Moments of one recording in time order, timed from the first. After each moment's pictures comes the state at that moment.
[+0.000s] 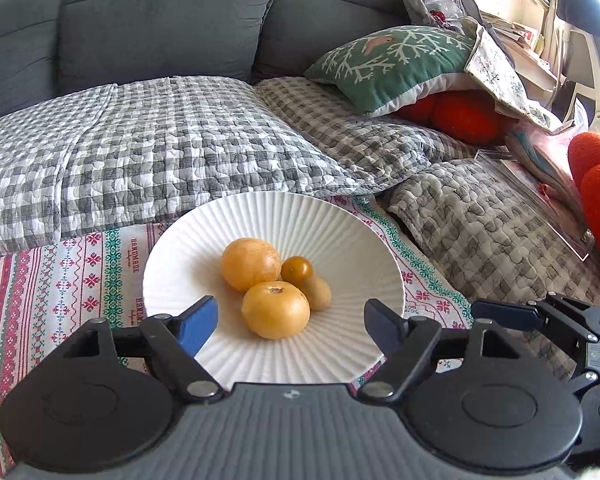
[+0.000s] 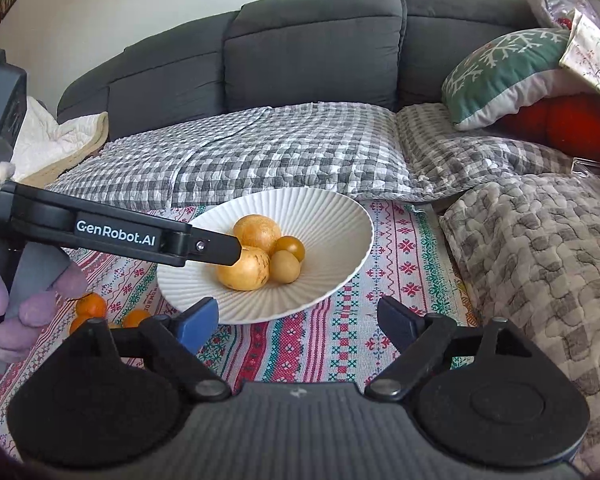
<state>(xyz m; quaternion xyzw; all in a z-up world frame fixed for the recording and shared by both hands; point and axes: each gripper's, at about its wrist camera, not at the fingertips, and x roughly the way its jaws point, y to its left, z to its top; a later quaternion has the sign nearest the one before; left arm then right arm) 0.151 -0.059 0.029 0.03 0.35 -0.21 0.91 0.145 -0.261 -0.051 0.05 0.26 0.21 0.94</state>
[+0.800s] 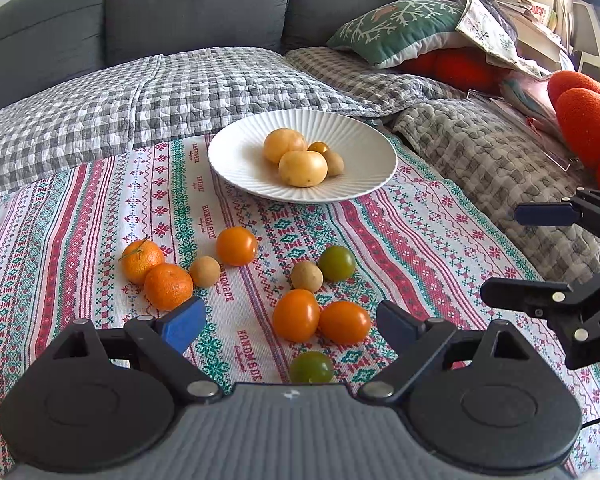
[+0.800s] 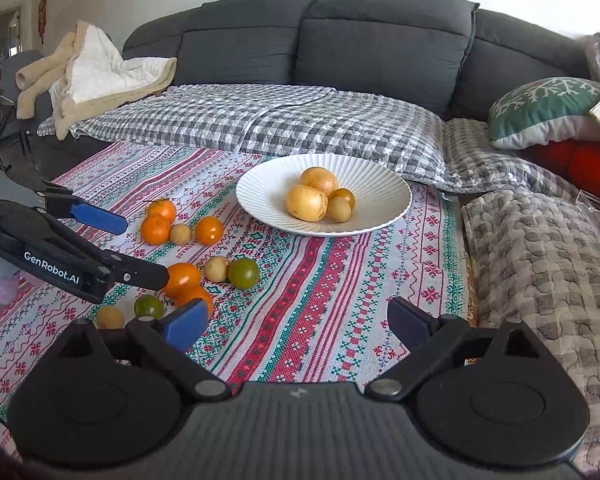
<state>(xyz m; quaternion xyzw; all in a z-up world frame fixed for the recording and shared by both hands) 0.024 -0.019 0.004 0.05 0.37 -0.16 0.91 0.059 -0.266 -0.046 -0.06 0.26 0.27 0.92</state>
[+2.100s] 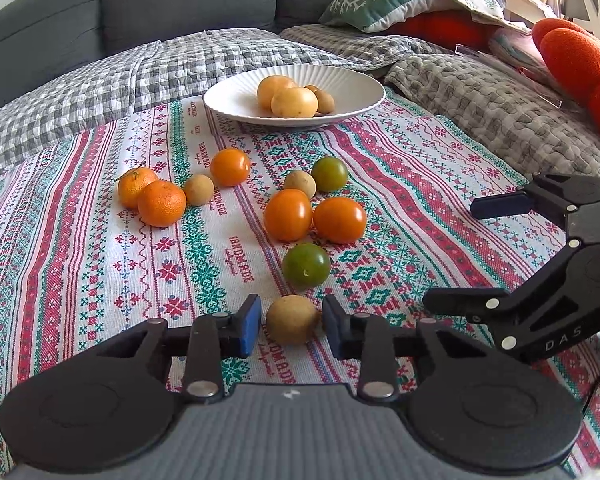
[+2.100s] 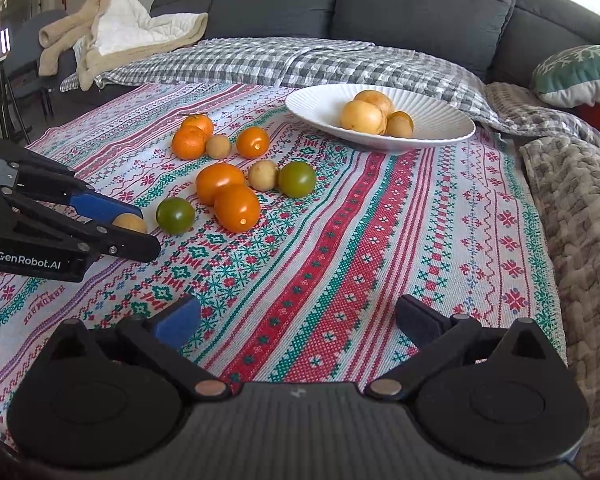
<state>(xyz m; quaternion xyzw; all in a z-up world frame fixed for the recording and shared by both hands) -0.019 -0.015 -0.042 0.08 0.37 -0.16 0.91 0.046 -0.234 -0.111 -0.09 0.30 0.31 0.90</state>
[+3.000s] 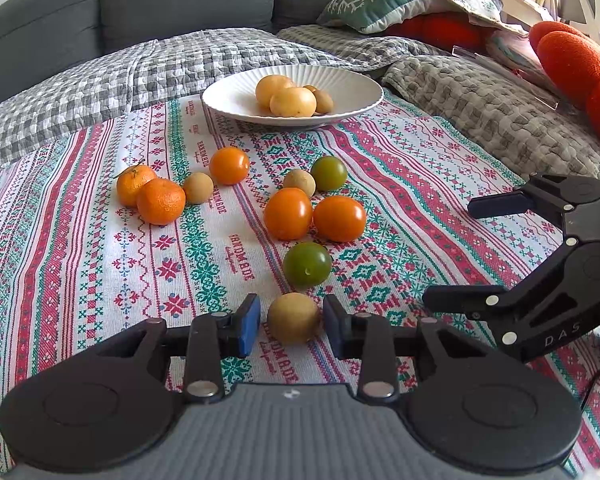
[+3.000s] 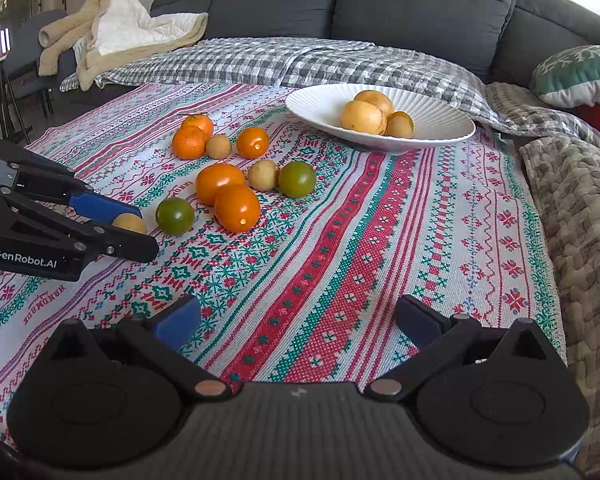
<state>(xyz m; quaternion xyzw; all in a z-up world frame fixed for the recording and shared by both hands) -0.019 -0.012 -0.042 0.08 0.37 -0.17 0.91 0.047 -0.234 -0.112 -0.09 0.30 0.31 0.90</state>
